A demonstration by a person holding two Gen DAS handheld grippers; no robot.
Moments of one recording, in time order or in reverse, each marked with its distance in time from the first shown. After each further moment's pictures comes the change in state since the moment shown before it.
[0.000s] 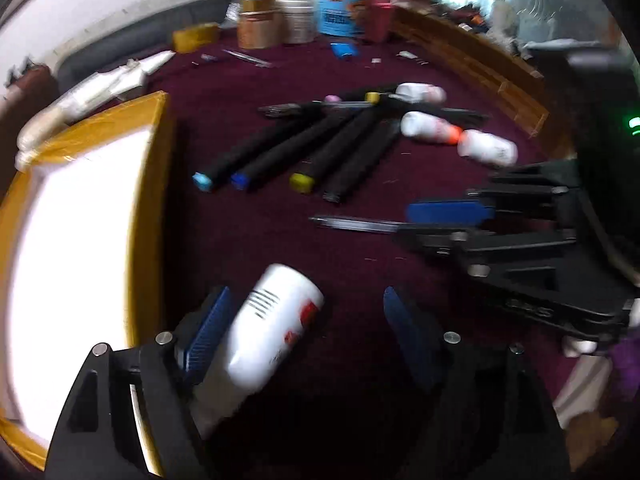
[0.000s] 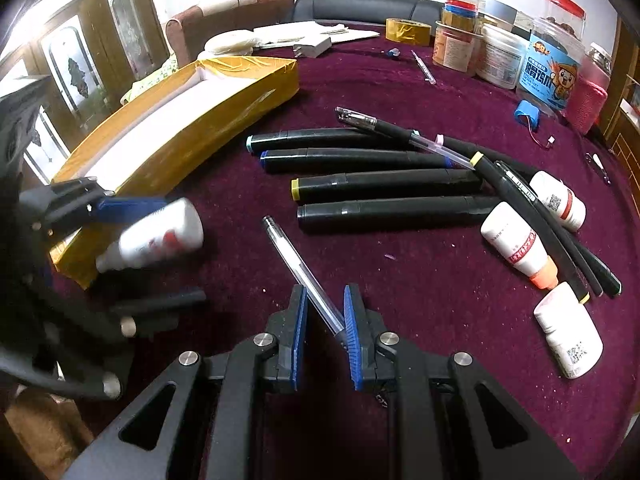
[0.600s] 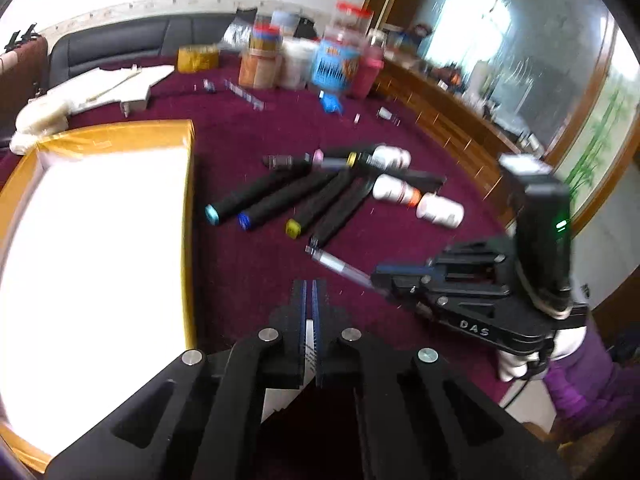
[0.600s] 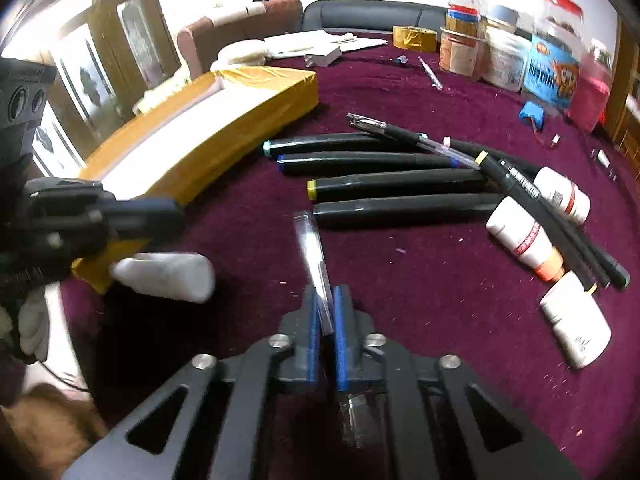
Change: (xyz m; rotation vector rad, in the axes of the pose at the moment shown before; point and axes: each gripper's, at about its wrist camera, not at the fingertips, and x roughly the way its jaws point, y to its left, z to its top) left arm -0.057 0.035 0.007 -0.106 -0.132 -0.194; right arm -0.010 -0.001 -0.008 0.012 -0.037 0.065
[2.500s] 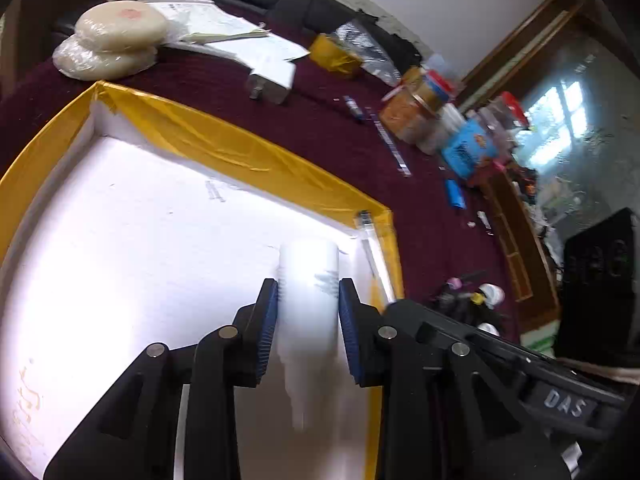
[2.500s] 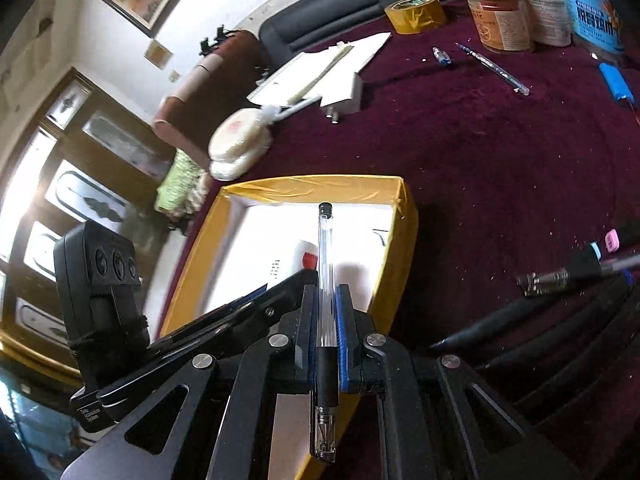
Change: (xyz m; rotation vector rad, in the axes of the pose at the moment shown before) left arm 0.067 0.168 0.066 -0.434 0.005 0.060; right arm 0.082 0.042 0.160 0.456 -0.011 0.242
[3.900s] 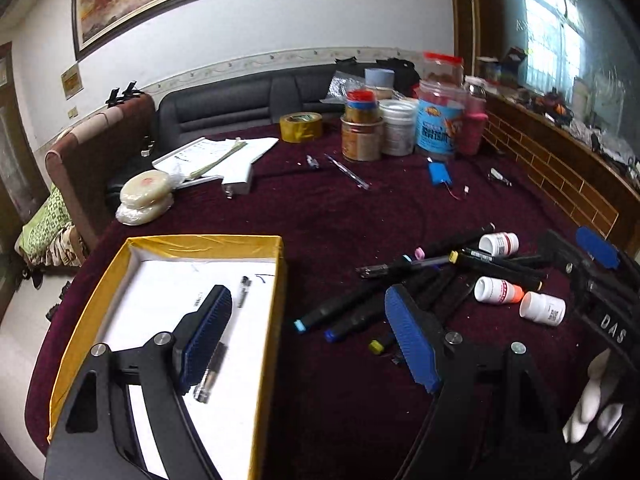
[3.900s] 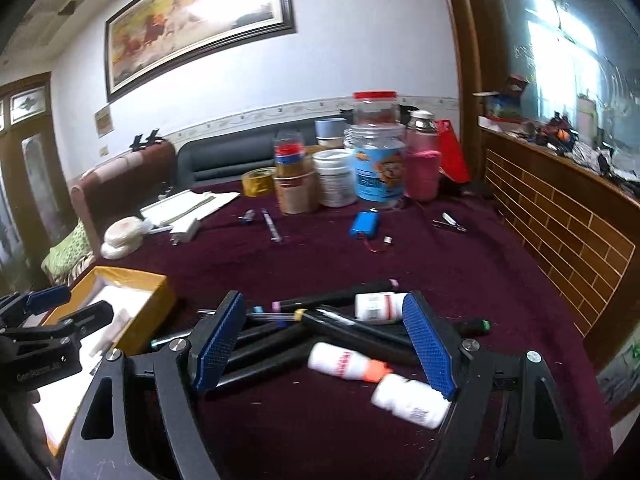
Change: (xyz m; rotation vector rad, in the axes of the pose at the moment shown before) left arm -0.050 -0.182 -0.091 0.415 -0.277 0.441; right arm -0.207 -0.096 -0.089 -0.176 -0.593 -0.486
